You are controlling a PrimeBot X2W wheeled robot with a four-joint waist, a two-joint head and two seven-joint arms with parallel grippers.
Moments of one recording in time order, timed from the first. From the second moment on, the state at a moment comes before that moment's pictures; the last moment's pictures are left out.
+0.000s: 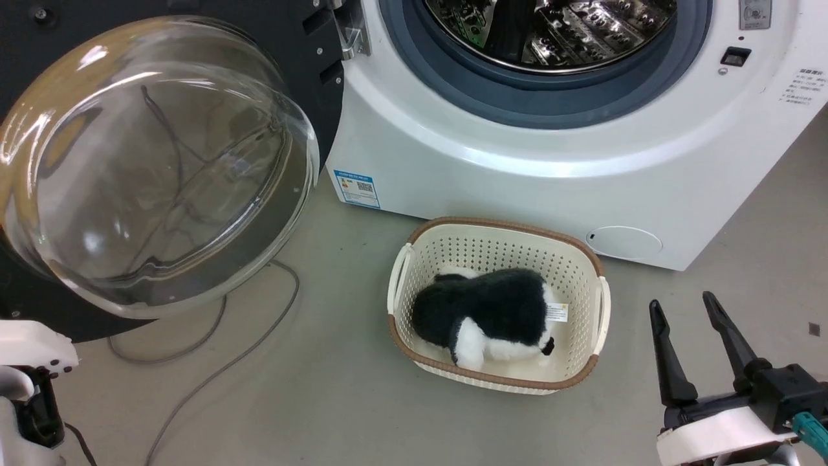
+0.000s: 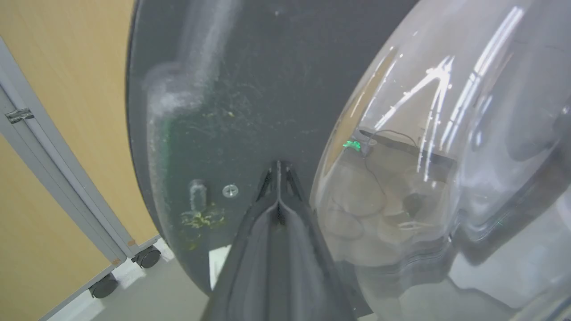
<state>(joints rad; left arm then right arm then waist) -0.39 0.33 0.37 0.58 -0.23 0.03 -0.26 -0.03 -0.05 -0.08 0.08 0.02 0.13 -0.26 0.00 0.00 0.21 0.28</state>
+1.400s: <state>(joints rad) -0.02 0.05 0.11 0.08 -0.06 -0.08 -0.26 0.04 -0.05 -0.11 0.01 0.03 0.13 -0.26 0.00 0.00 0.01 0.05</state>
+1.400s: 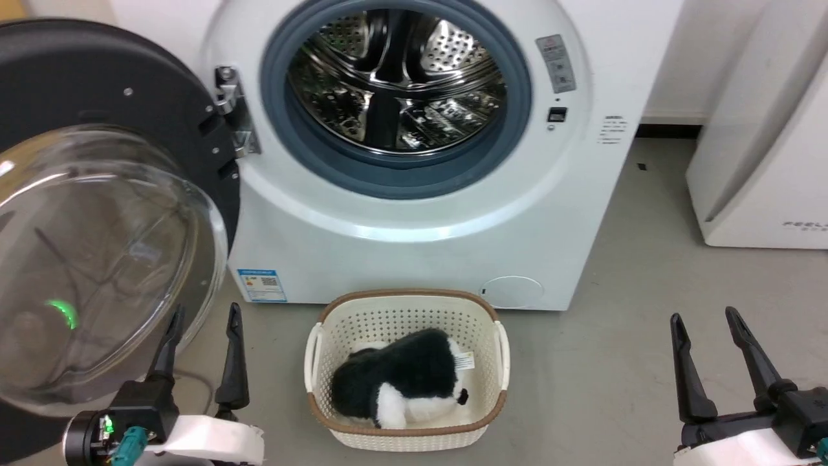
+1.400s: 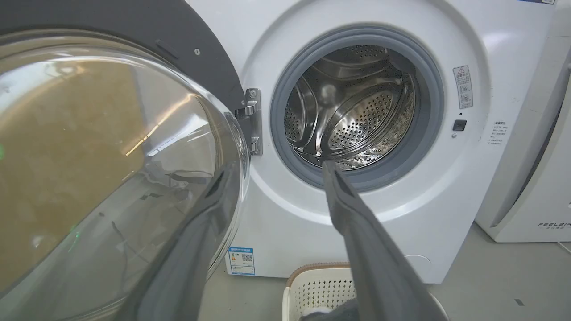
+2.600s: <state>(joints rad) 0.03 0.05 0.04 0.08 -0.05 -0.06 -0.22 0.06 -0.05 -0.09 0.01 0.03 0.13 -0.22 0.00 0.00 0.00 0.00</state>
